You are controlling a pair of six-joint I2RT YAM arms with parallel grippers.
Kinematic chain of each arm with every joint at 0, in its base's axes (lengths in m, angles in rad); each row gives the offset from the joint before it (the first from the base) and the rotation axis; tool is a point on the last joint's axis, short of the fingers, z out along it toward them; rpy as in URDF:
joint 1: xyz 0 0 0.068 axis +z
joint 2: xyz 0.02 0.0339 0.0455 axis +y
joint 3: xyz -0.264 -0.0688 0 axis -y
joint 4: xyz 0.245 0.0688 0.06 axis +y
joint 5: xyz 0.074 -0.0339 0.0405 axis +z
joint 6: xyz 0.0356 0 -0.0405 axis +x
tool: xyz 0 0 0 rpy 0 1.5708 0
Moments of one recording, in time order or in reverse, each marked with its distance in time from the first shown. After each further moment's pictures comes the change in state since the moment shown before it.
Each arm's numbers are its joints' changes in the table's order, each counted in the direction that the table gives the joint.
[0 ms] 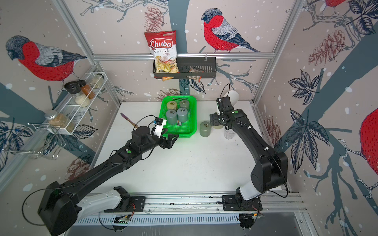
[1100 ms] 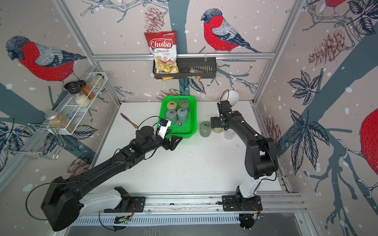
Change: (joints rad) left arm -0.029 0.034 0.016 -0.010 -0.026 0.018; right arm -0.061 0.179 -0.053 -0.139 0.064 -0.012
